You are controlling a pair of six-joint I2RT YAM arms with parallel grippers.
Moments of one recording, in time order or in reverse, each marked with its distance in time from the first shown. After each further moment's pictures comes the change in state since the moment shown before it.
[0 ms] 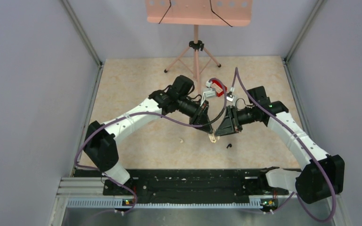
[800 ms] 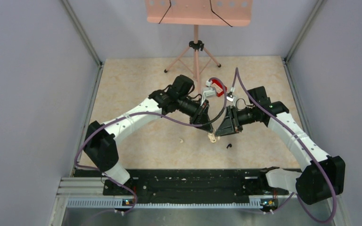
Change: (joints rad) left arm 0.000 0.000 0.005 0.011 -0.032 -0.006; right arm 0.001 -0.012 0.000 -0.005 0.013 0.001
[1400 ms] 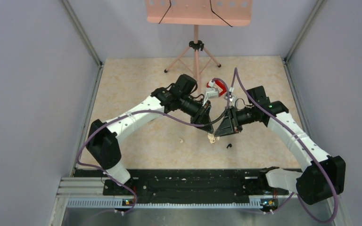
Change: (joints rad) left arm -0.019 0.032 0.062 -0.092 -0.007 0.055; right arm 0.019 0.000 0.012 -0.003 0.016 0.021
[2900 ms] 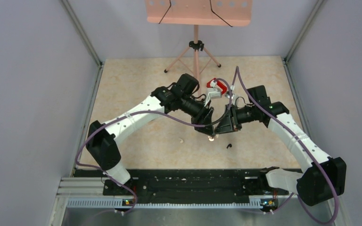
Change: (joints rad) left arm -0.021 0.003 0.057 -0.082 -0.051 0.009; right arm 0.001 -0.013 -0.008 0.067 0.019 0.034
